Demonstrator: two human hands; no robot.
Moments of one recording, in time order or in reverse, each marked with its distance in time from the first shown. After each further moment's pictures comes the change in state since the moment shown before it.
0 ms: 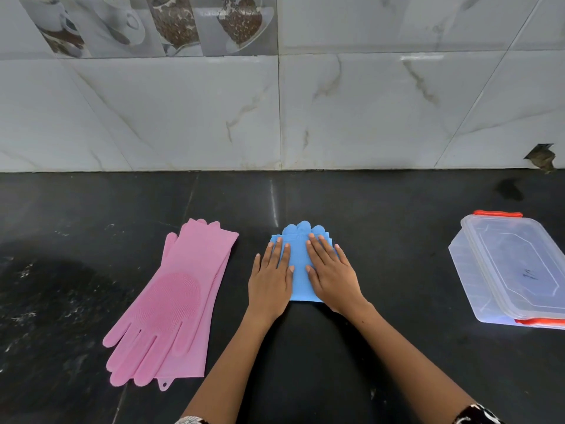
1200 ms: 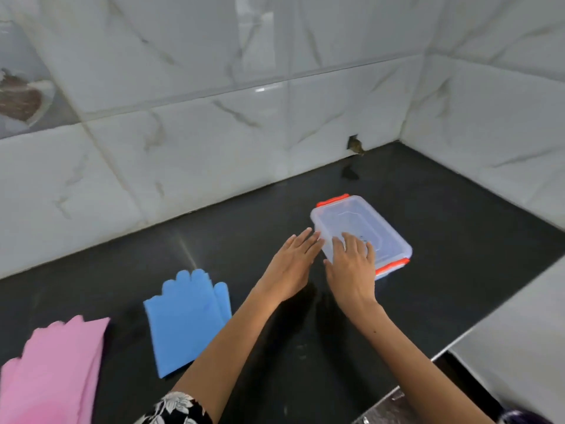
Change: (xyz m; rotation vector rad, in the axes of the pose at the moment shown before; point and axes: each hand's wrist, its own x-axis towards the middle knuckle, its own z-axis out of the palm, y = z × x) left_hand 0.057 0.240 -0.044 -0.093 0.023 0.940; right_hand -0.124 0.116 -0.138 -0.099 0.248 0.848
